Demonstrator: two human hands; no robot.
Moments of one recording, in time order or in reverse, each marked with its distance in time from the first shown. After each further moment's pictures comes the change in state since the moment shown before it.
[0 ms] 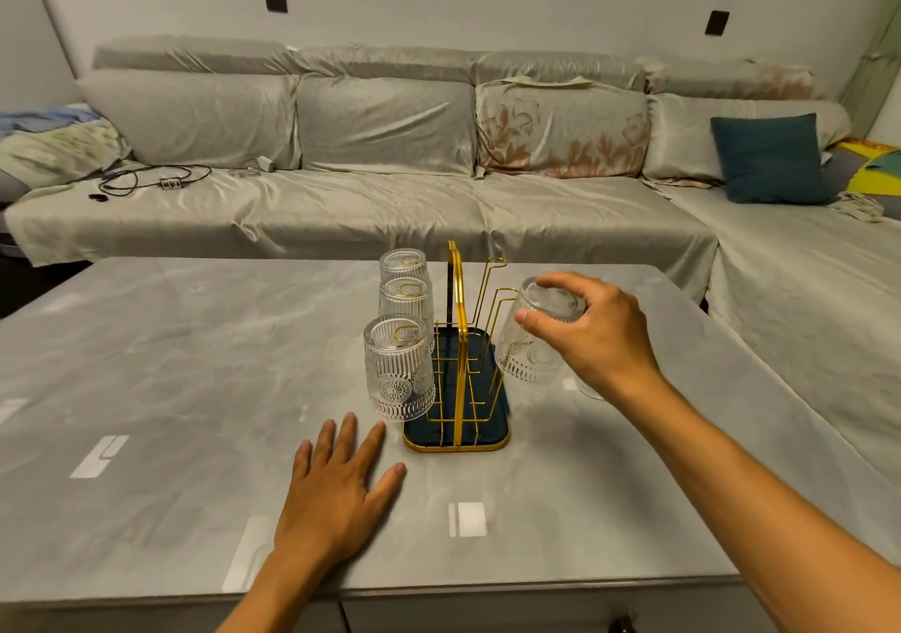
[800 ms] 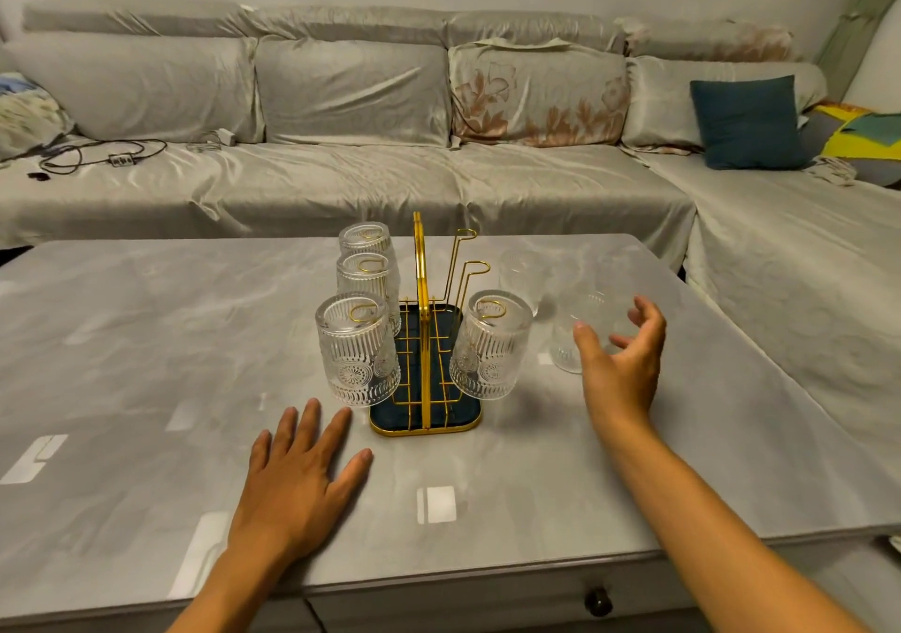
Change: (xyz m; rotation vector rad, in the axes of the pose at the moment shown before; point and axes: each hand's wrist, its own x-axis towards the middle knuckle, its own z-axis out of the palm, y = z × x) left_hand 0.004 -0.003 0.007 0.018 0.019 -0.009; right_hand -0.042 0.100 0.033 0.249 0.449 0.446
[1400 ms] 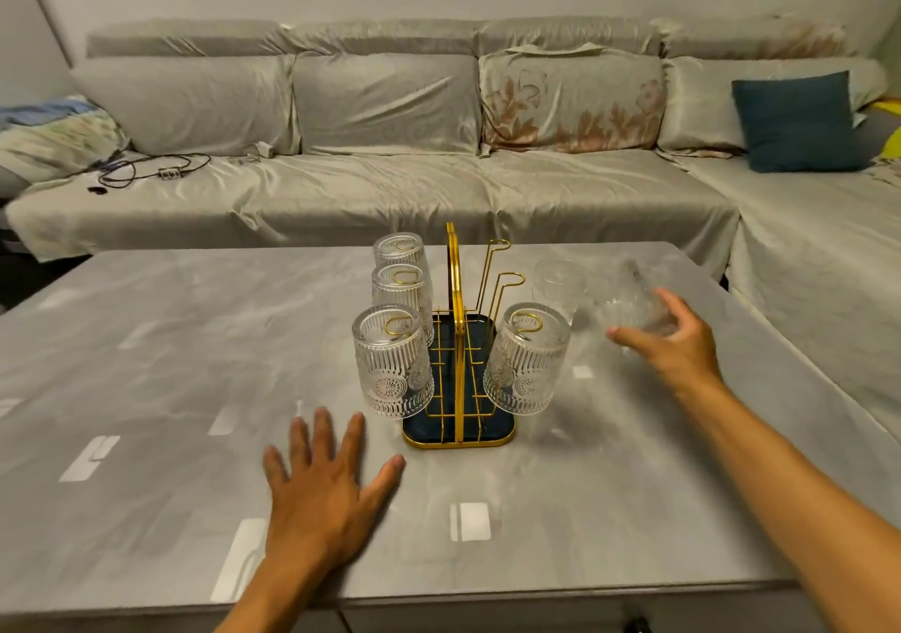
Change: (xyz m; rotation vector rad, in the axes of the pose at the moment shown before) left_hand -0.001 0.004 -0.004 0.017 0.009 -0.154; right_hand 0.072 0.015 -0.007 -0.114 -0.318 0.036
